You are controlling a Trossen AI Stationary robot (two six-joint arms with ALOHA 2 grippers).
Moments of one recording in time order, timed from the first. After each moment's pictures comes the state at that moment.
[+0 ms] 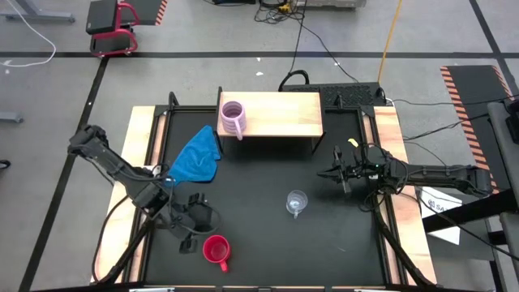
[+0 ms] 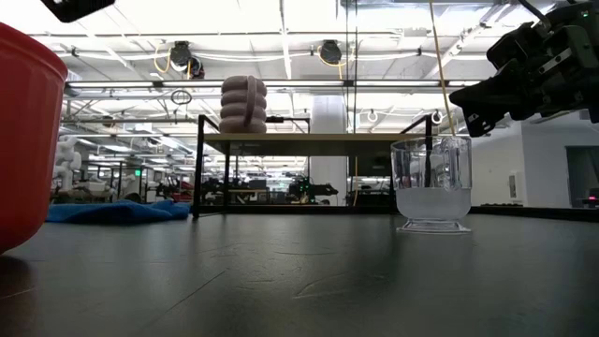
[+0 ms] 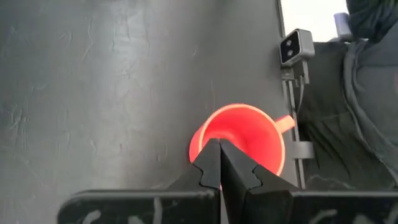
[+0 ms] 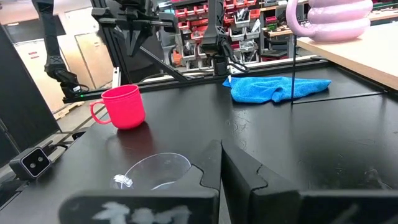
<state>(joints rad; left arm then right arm) -0.65 1.30 1.06 -0.68 -0.16 -0.66 -0.23 0.45 0.01 0.36 -0.34 0.14</state>
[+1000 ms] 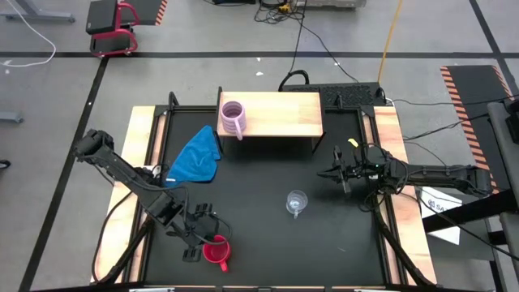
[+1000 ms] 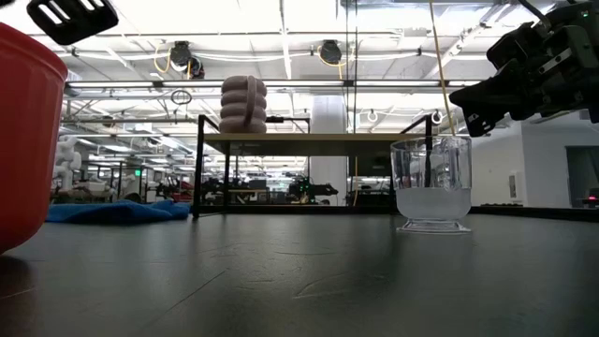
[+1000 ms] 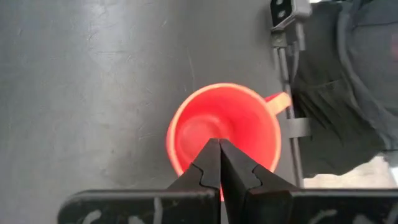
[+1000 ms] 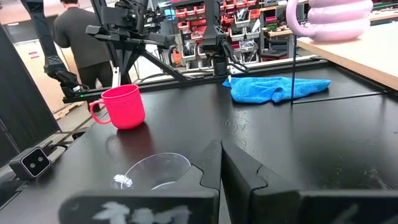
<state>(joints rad) -0.65 1.42 1.06 -0.60 -0.02 -0.60 -0.23 0.45 0.01 0.36 -0.34 0.14</state>
